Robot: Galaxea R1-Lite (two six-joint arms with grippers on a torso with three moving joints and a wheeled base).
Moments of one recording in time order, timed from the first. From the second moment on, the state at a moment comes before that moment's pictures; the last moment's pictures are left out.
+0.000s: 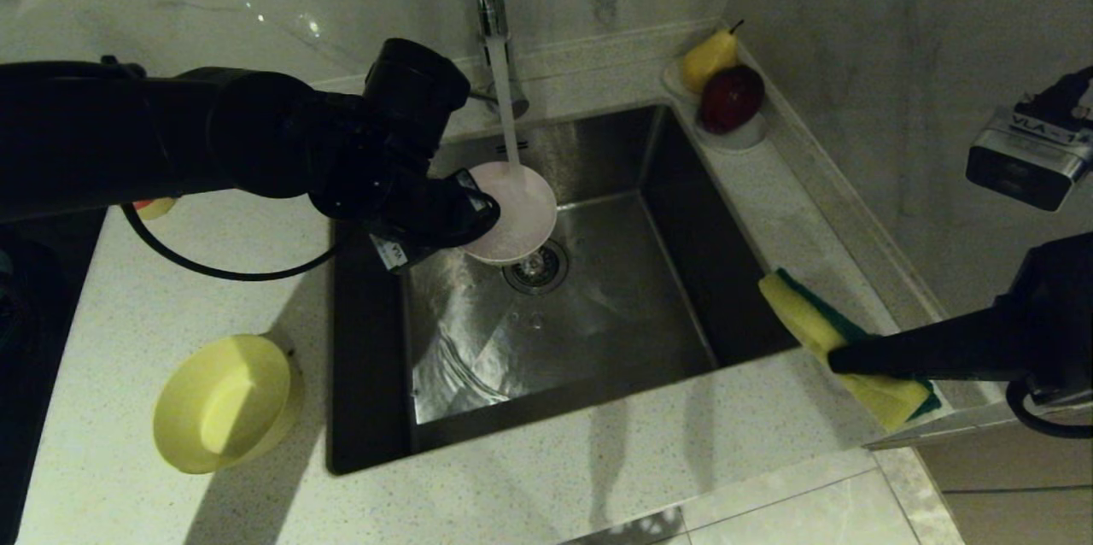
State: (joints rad) left arm -0.51 1.95 -1.79 0.51 0.31 -0.85; right arm 0.51 1.28 -1.27 0.56 0.52 0.51
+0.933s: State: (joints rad) left arm -0.51 1.77 -1.61 0.46 0.35 -0.78; right arm 0.51 1.27 -1.26 0.56 0.52 0.51
